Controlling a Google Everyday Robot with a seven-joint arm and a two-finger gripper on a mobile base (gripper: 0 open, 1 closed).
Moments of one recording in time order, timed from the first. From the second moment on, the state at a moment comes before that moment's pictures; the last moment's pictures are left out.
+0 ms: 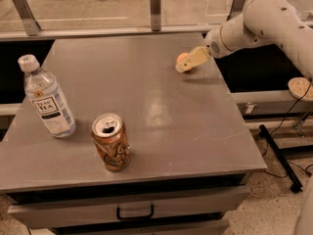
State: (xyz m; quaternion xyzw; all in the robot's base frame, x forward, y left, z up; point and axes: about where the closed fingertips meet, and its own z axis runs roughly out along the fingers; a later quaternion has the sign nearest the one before) arm 0.751 -0.135 0.870 -0.41 0.81 0.10 0.42
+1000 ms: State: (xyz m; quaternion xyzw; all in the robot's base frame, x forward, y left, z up) arm 0.751 -0.128 0.863 -0.41 0.81 0.11 0.41
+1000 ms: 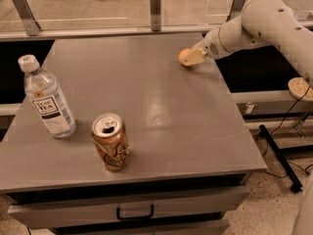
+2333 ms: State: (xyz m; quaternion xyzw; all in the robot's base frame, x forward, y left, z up) arm 0.725 -0.132 0.916 -0.48 0.78 0.12 0.38
